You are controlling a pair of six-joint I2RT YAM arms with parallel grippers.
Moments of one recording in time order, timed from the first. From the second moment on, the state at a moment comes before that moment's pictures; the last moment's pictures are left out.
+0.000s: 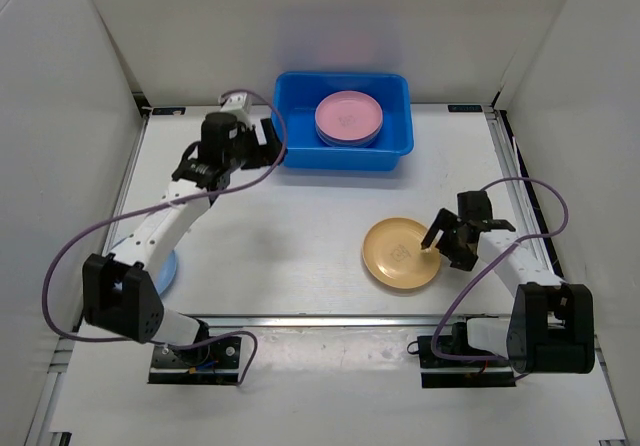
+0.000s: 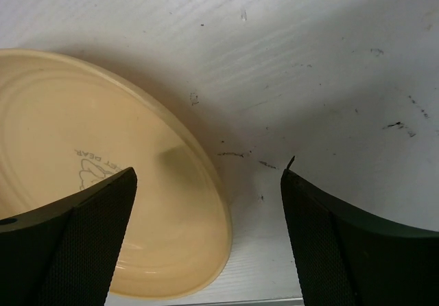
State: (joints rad) left arm -0.33 1.46 1.27 -0.23 0.09 -0.36; right arm 0.05 1.22 0.62 -0.55 -0.02 0.54
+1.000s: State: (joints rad) left arm -0.34 1.06 0.92 -0.49 -0.12 -0.55; right arm 0.08 1.11 0.62 -0.48 -0.21 0.44
